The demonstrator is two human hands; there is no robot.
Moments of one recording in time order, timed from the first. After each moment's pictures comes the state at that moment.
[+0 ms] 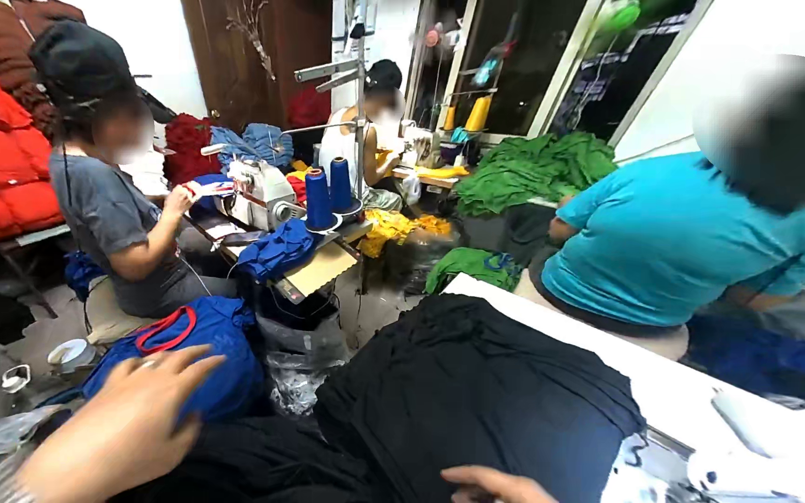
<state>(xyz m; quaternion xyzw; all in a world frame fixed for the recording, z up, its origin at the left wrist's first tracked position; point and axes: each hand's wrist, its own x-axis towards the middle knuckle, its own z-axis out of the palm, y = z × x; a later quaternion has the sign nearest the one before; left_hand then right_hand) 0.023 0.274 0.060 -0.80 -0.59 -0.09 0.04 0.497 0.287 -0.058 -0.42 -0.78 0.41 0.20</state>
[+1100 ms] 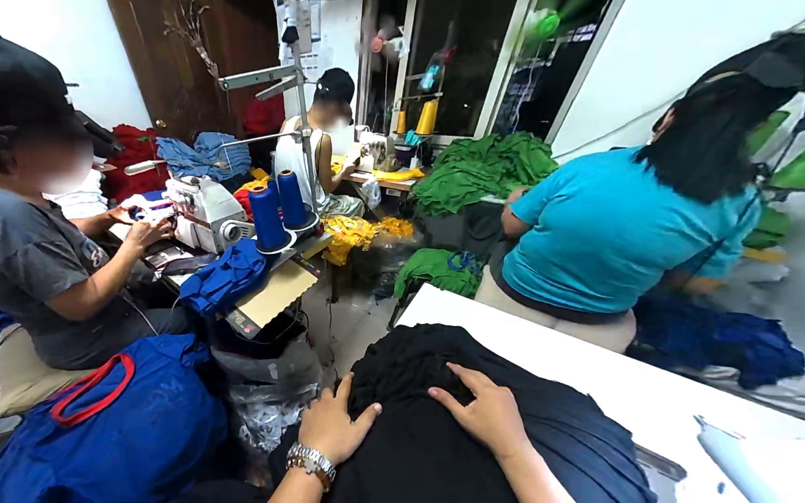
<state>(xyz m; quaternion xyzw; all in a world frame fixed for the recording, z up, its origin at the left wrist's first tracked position) 0.262 0.472 -0.114 -0.69 -0.67 -0.06 -0.26 0.549 0.473 -0.123 -0.66 -0.69 0.02 0.30</state>
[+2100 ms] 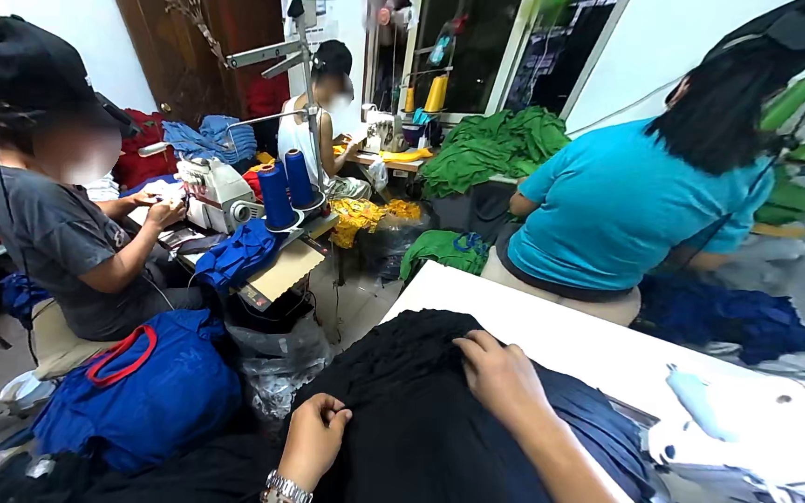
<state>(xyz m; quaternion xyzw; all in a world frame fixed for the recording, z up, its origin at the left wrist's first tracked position) 0.223 0.373 -0.098 -0.61 -0.64 -0.30 -0.35 0.524 0.423 -0.049 -0.61 -0.76 -0.11 0.19</state>
